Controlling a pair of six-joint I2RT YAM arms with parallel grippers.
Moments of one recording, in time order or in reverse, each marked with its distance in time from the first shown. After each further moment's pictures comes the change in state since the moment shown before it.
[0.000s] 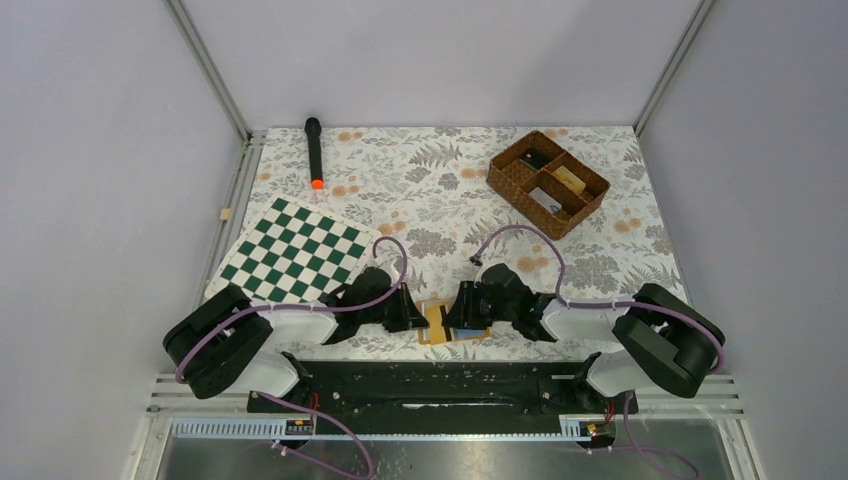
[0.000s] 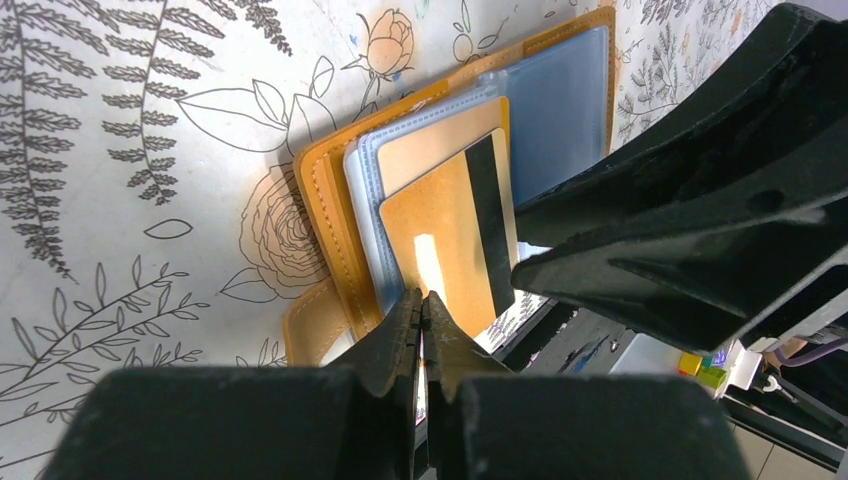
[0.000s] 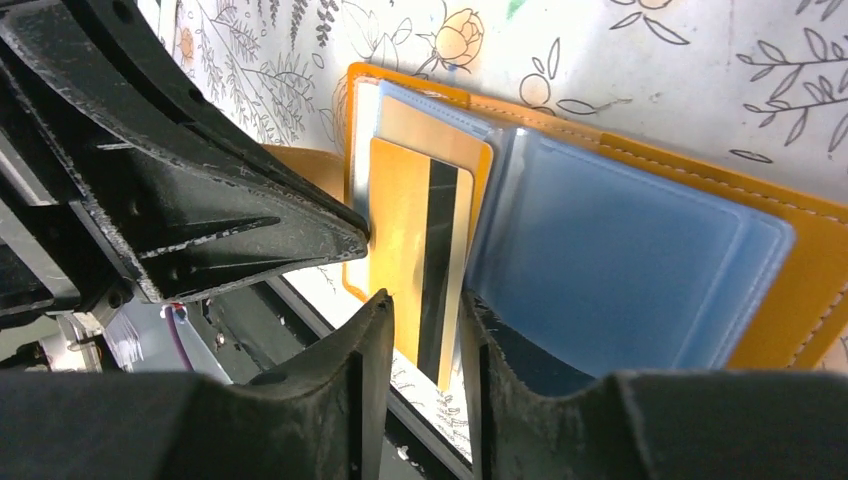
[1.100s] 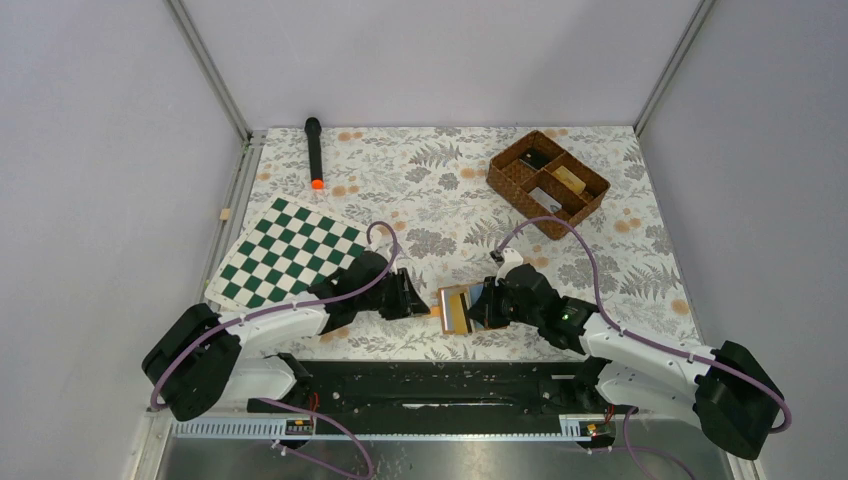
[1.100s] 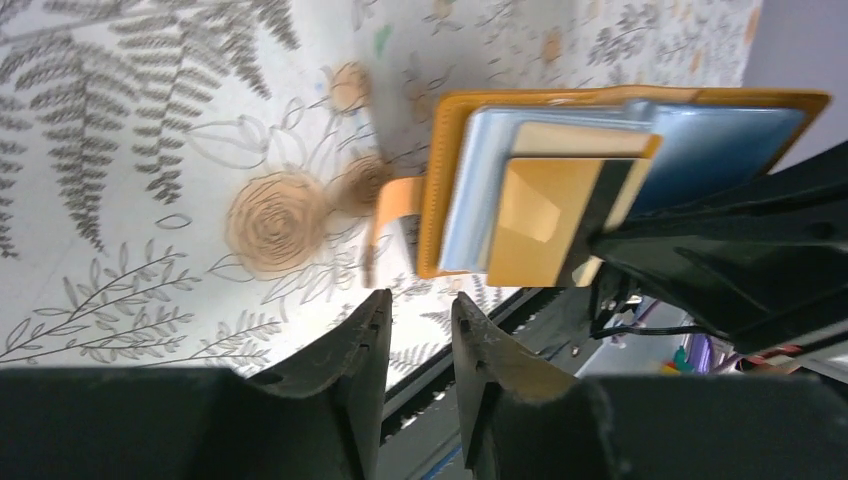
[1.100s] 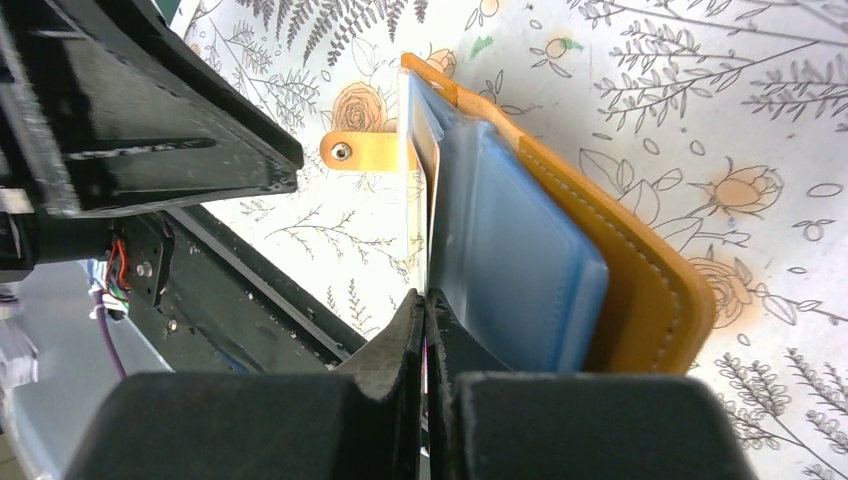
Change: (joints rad) left arm 0.041 -0.127 0.115 -0.274 -0.011 0.013; right arm -0.007 -0.415 -0.012 -0.353 0.156 -0.167
